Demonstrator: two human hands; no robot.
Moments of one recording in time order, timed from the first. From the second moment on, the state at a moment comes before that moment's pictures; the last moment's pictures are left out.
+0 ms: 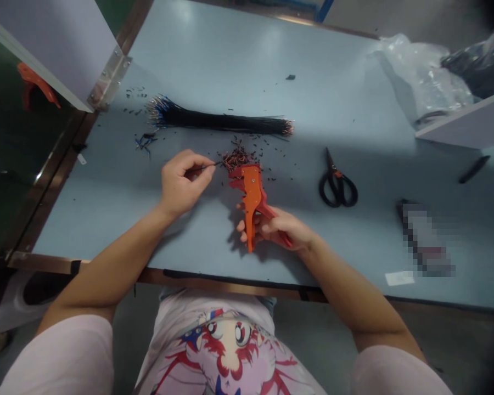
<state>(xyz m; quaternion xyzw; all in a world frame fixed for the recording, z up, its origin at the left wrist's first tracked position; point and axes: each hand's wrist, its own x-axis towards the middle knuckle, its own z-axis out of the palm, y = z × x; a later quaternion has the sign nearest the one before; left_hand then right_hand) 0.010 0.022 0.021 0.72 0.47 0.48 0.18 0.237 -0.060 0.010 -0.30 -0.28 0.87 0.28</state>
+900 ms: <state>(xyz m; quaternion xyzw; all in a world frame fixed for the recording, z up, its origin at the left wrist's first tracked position) 0.010 0.019 0.023 0.71 0.45 0.49 0.21 0.235 -0.065 0.009 -0.26 -0.33 0.87 0.27</state>
